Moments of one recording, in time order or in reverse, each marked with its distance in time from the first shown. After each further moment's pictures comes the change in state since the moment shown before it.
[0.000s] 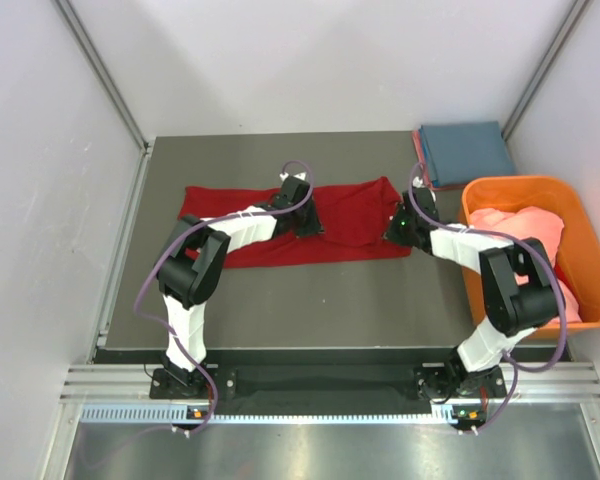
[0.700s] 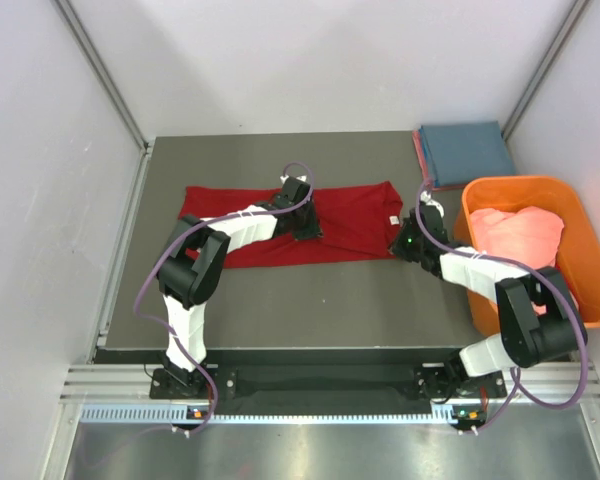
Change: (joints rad) left arm 0.000 0.000 0.017 -0.074 0.005 0.011; right arm 0.019 -0.214 -0.192 0.047 0.056 -0.012
